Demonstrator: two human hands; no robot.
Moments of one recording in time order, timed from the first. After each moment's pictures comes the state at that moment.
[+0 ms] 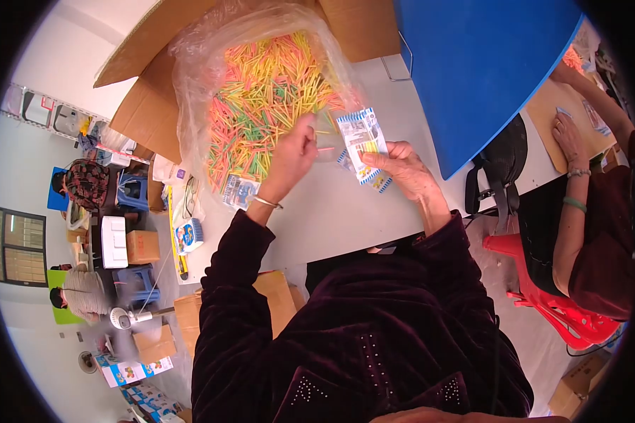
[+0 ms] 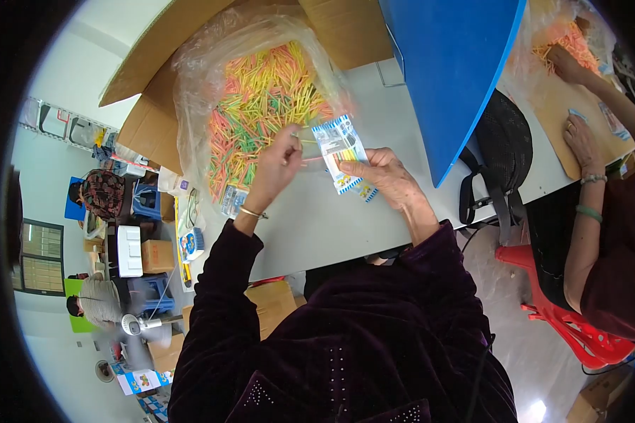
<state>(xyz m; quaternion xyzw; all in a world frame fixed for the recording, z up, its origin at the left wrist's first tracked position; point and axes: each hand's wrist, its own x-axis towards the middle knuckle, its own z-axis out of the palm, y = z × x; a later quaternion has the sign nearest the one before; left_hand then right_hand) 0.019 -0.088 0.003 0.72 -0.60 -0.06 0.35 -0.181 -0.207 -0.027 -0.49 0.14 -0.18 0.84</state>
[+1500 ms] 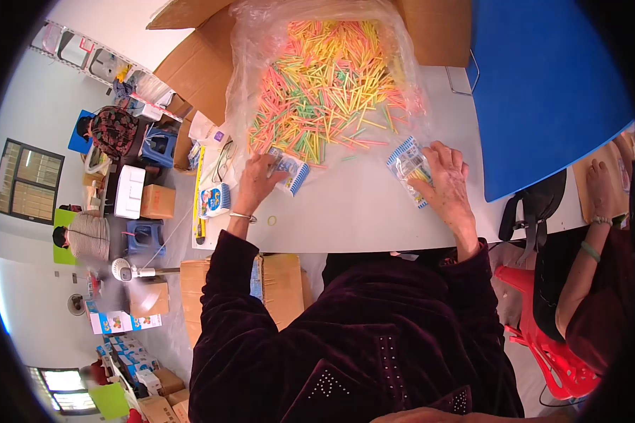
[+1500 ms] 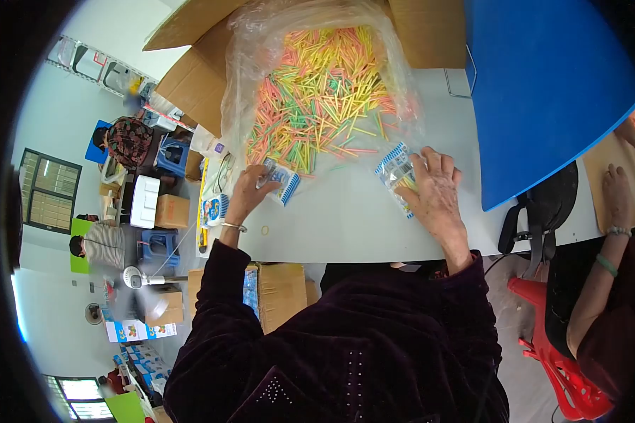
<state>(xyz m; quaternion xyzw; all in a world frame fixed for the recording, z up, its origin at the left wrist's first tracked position) 0.090 0.070 -0.005 0.88 -0.45 0.05 0.16 -0.183 -0.186 -0.027 -0.91 0.22 -0.24 0.25</state>
